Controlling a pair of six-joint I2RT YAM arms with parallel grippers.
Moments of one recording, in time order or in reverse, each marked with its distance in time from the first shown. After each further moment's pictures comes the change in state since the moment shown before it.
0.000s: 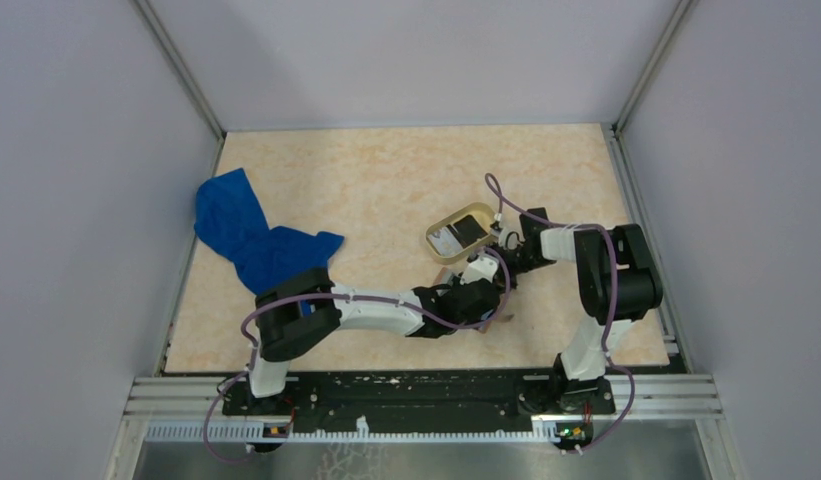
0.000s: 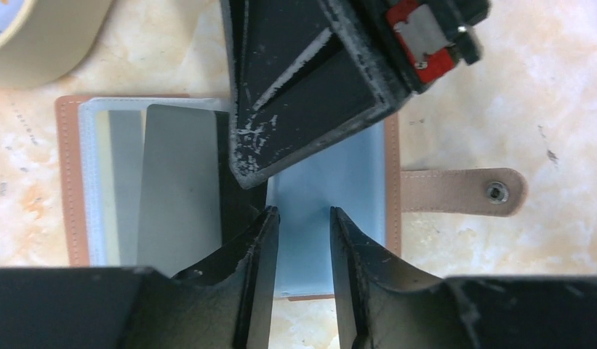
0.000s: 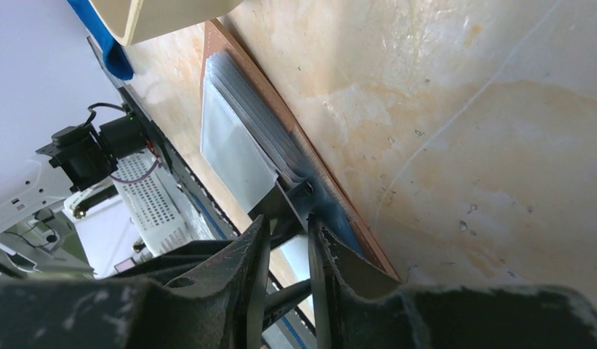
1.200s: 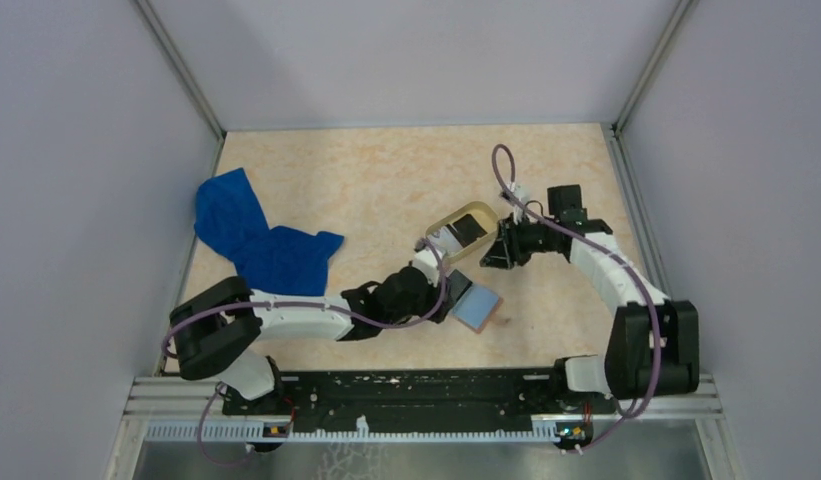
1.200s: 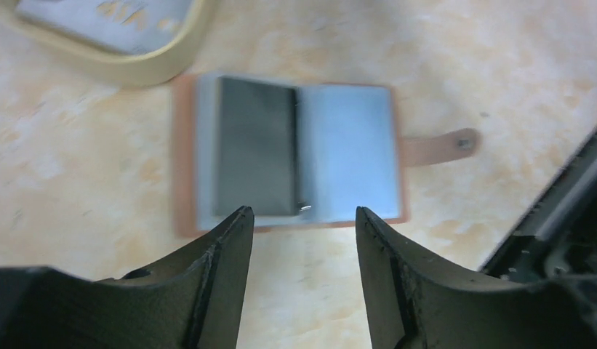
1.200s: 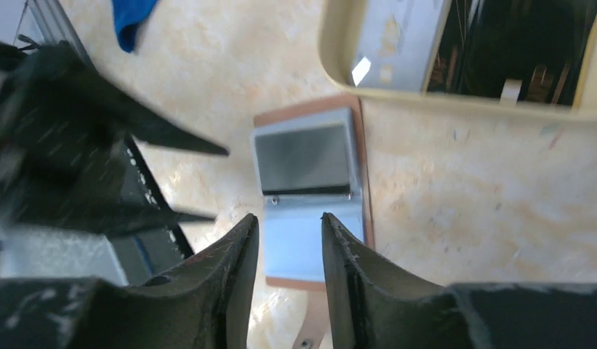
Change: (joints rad) left arm 0.074 -0.394 -0.431 0.343 0.160 0.130; right arm -0.053 -0.366 0.075 -0.153 0.007 -0.408
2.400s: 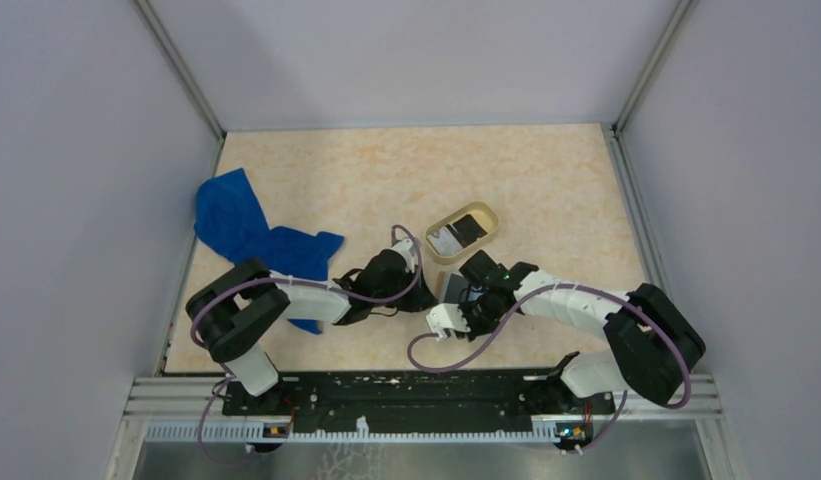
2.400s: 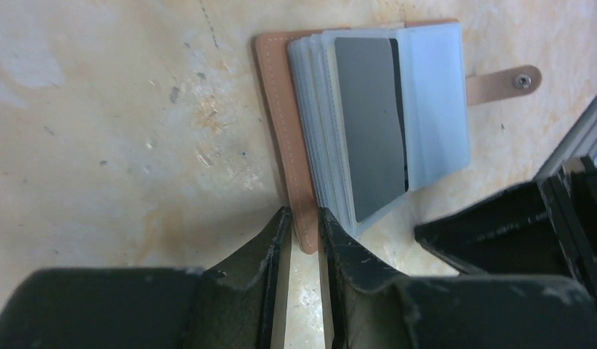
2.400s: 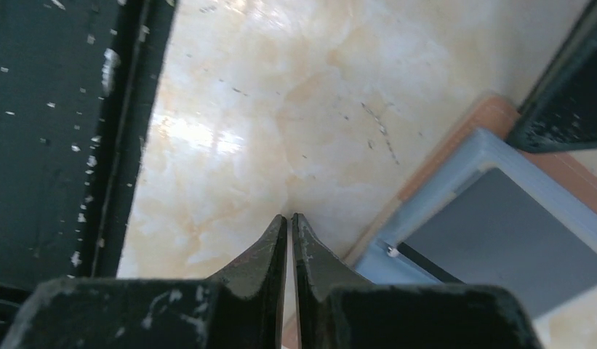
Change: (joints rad) left arm 0.280 0.106 -0.126 0.113 0.377 -0.281; right arm 0.666 -0.057 -0.233 -0.082 0.375 -0.966
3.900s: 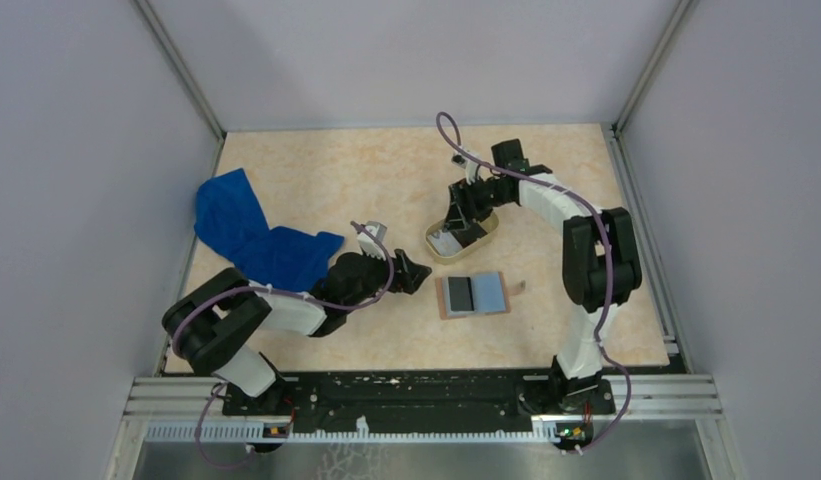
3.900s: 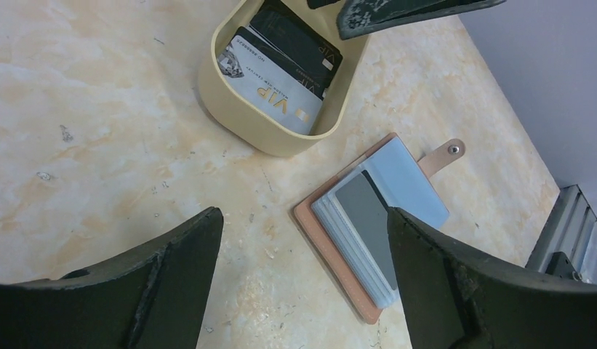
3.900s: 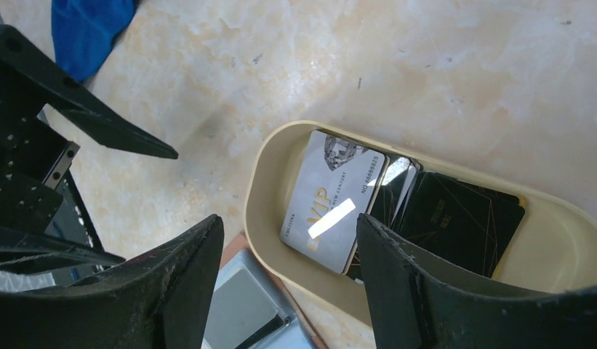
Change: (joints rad) left arm 0.101 -0.123 -0.224 0.501 -0.129 0.143; right arm -0.483 0.529 0.731 0.127 -0.302 0.941
